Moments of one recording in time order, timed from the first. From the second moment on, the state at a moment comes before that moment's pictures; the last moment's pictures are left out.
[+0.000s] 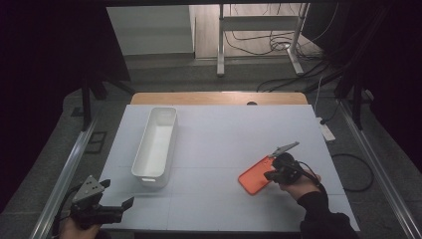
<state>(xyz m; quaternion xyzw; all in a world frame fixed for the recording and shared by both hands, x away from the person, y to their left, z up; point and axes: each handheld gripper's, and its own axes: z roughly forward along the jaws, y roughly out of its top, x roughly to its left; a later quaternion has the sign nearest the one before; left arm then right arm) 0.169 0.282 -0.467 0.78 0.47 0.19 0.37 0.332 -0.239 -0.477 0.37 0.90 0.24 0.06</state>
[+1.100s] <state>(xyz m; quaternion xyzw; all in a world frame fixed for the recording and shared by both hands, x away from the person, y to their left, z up) 0.171 0.280 -0.467 0.78 0.47 0.19 0.37 0.370 -0.262 -0.497 0.44 0.87 0.21 0.08</state>
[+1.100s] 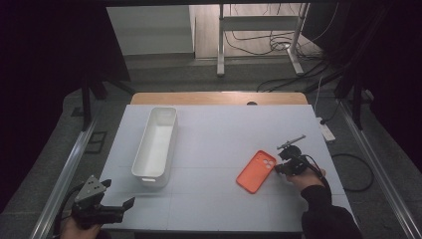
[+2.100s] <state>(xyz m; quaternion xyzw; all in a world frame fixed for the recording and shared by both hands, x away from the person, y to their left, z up) 0.171 0.280 -0.467 0.78 0.47 0.19 0.36 0.342 -0.204 -0.490 0.35 0.90 0.26 0.04</state>
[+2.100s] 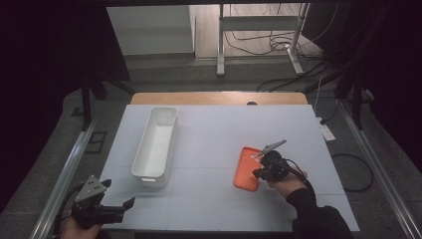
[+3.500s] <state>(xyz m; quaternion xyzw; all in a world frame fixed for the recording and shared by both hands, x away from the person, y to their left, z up) 0.171 0.279 -0.467 0.78 0.47 0.19 0.36 0.359 -0.247 -0.491 0.41 0.88 0.21 0.08</state>
